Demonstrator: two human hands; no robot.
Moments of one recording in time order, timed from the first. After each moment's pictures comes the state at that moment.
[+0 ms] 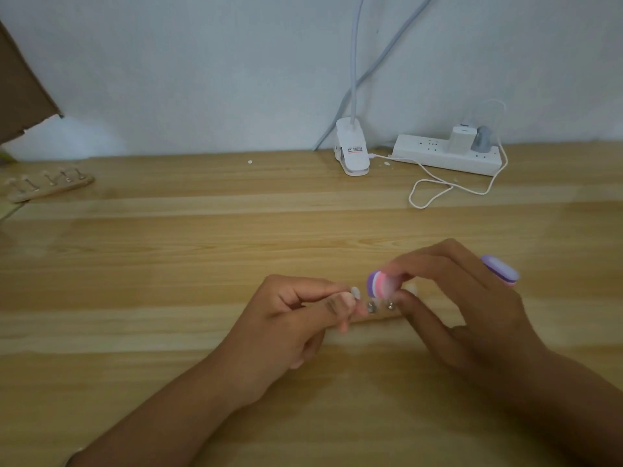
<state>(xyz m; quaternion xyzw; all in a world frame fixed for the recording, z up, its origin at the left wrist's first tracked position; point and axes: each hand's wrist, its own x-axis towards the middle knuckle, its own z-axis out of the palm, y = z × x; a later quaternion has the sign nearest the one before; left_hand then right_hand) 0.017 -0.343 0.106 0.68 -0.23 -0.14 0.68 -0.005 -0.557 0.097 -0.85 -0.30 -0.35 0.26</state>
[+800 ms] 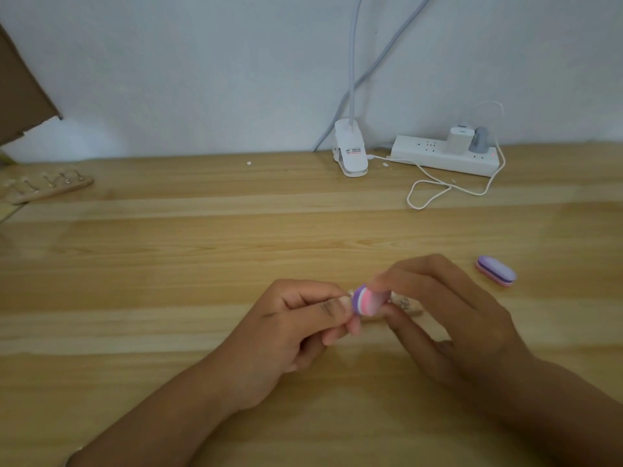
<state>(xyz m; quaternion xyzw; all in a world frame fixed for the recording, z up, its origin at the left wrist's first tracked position) 0.018 -0.342 0.105 0.64 -0.24 -0.23 0.69 -0.009 -0.552 0.088 -0.82 -0.35 -0.35 0.29</state>
